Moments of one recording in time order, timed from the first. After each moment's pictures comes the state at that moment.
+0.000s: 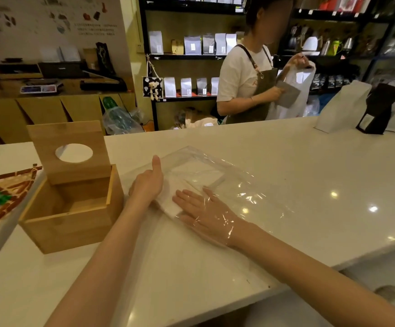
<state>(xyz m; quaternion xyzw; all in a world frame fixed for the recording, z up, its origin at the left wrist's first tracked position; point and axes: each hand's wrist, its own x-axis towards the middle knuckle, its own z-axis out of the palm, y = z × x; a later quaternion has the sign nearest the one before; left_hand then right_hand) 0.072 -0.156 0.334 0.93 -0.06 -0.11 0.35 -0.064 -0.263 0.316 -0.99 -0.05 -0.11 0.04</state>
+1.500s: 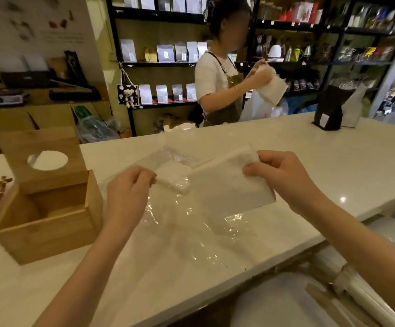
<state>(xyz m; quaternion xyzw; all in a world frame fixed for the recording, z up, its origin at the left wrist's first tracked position) -0.028 -0.124 0.379 0.81 -0.22 0.05 0.55 -0.174 -0.314 0.415 -0.80 0.14 -0.28 0.51</state>
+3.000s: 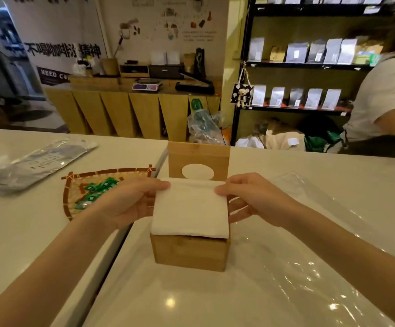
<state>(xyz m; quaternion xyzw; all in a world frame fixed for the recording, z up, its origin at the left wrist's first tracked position) 0.092 0.056 0.417 0.68 0.04 -0.23 0.69 0.061 -0.160 0.417 -0.80 0.05 0.14 0.58</state>
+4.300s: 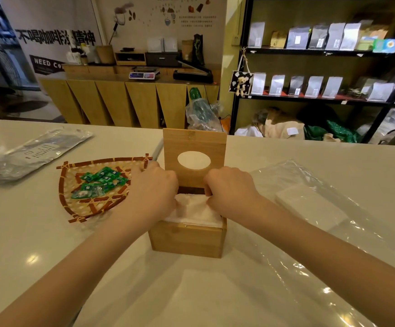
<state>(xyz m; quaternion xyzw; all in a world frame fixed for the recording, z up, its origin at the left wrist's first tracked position) 0.074 0.010 0.410 0.99 -0.14 0.03 -0.08 0.059 -0.121 0.407 -1.00 -0.07 -0.03 0.04</state>
